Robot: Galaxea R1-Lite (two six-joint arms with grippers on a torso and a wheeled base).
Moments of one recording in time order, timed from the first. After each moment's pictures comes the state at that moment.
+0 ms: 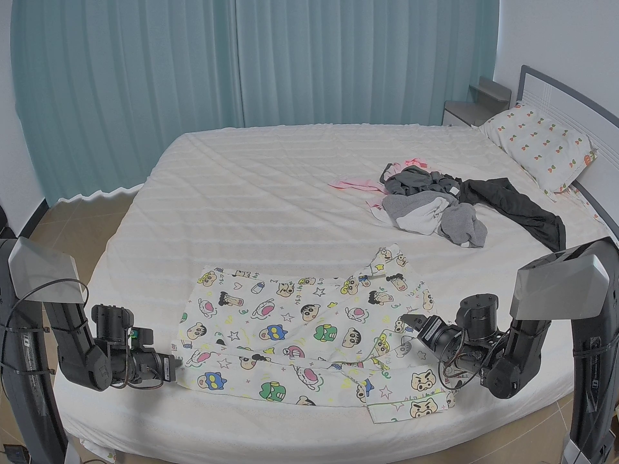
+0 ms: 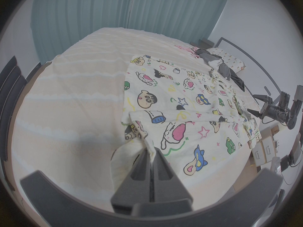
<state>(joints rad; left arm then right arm) 0.06 2.32 -0.41 -1.04 -0.33 0.01 0.38 2.39 -0.51 -1.34 -0.03 0.97</state>
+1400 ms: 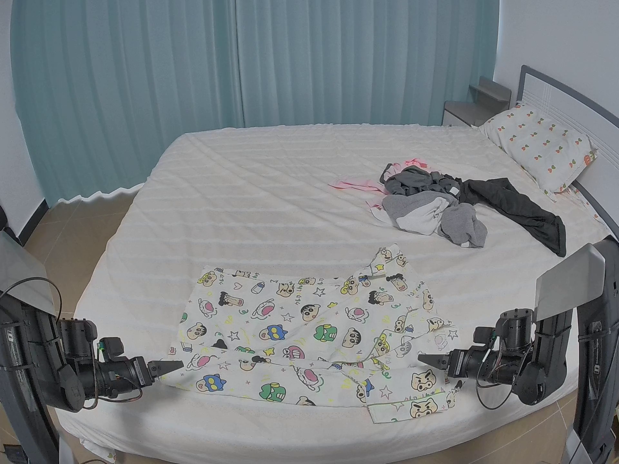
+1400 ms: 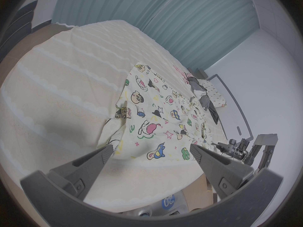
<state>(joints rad) 0.21 2.26 -0.12 -1.35 -0.66 -0.30 0.17 2.46 -0.30 -1.52 0.39 0.37</state>
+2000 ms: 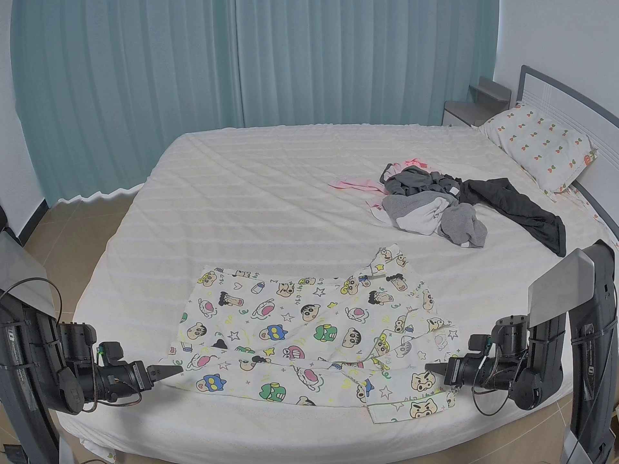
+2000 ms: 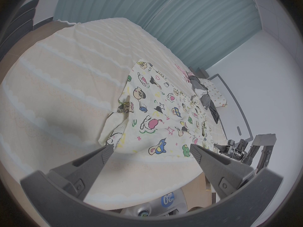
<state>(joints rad) 0.22 2.28 -0.10 -1.35 -0.67 -0.29 0.18 2.50 -0.28 -1.55 0.43 0.38</state>
